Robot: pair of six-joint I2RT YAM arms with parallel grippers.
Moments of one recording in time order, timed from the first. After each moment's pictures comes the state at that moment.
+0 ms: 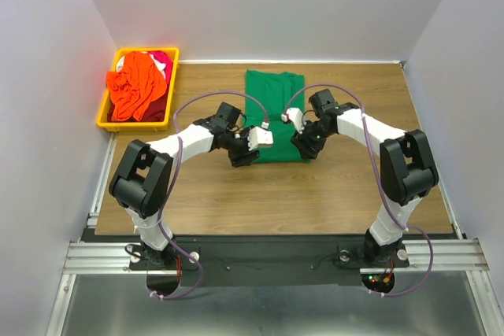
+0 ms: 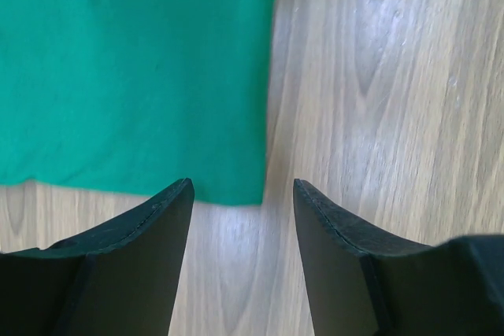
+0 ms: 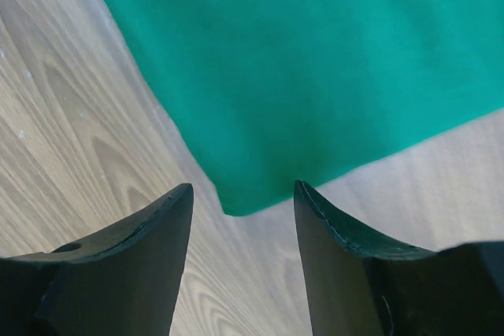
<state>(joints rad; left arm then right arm) -0.52 1.72 1.09 -0.40 0.53 0.83 0.37 1.79 1.27 -0.68 -0.40 -0.69</state>
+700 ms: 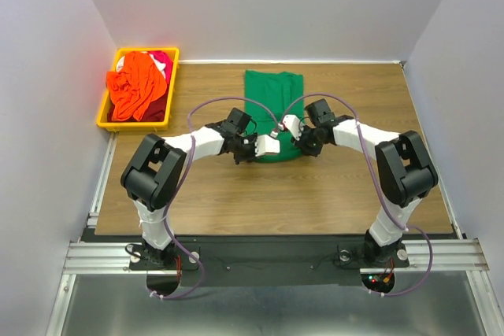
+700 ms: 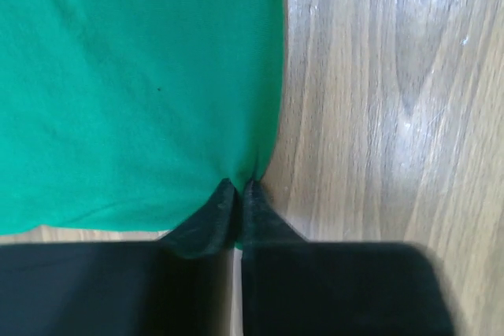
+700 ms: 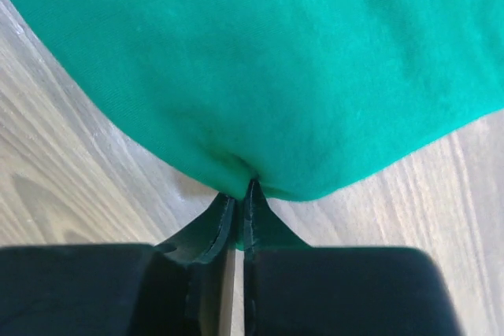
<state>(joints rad) -0.59 1.81 1.09 -0.31 0.41 0.90 0.41 1.79 1.11 -0.43 -0.27 -0.71</state>
